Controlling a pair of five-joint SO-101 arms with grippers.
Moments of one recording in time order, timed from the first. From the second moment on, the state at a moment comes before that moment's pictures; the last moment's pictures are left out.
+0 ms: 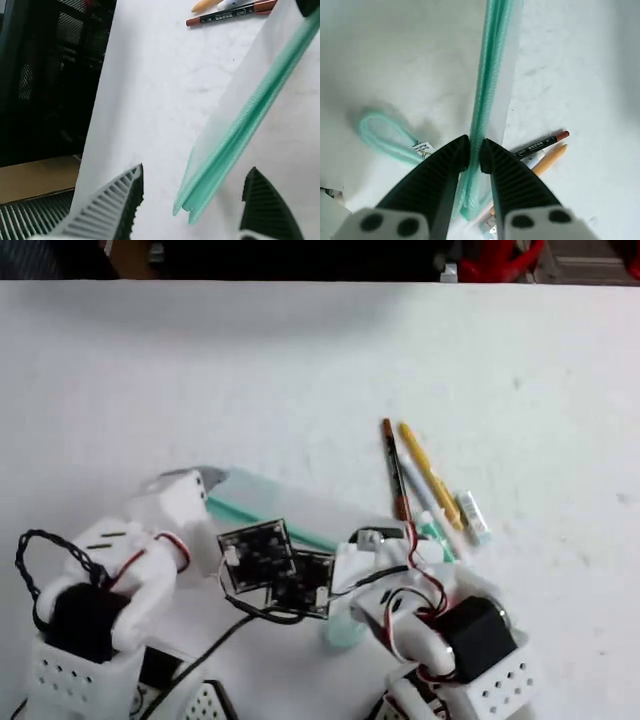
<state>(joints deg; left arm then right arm) 12.4 -66.8 42.7 75.0 -58.2 -36.4 -68.3 43.3 85.5 57.3</state>
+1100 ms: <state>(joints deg) 5.0 -79.4 52.5 71.7 -68.2 -24.2 -68.7 42.8 85.2 66.7</state>
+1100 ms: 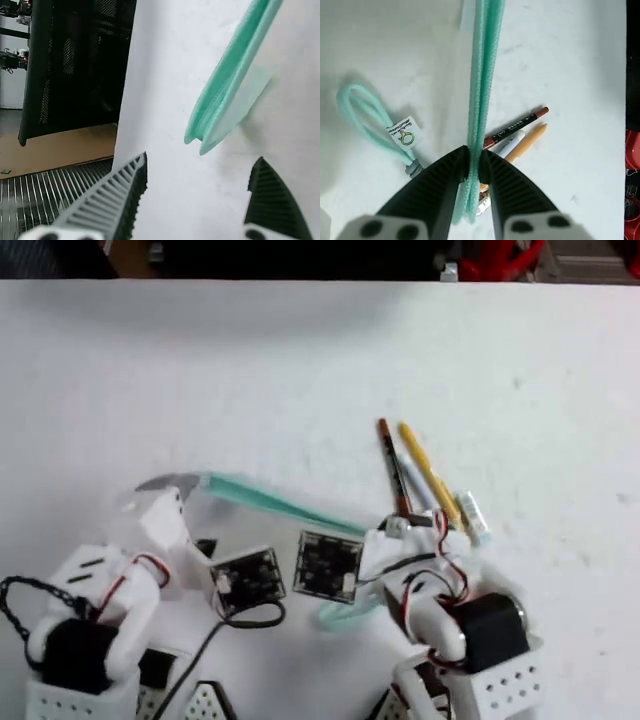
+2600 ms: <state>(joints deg) 35.6 -86.0 60.9 61.4 -49.1 -49.2 -77.1 29.4 98.5 62.5</state>
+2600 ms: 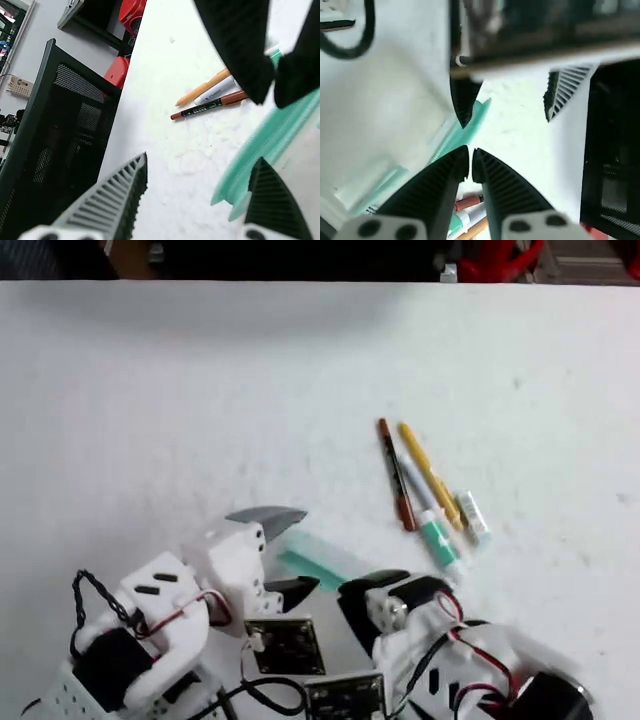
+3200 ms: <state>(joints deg) 37.6 -85.5 68.0 61.9 -50.7 -29.5 -70.1 34.2 98.5 42.2</state>
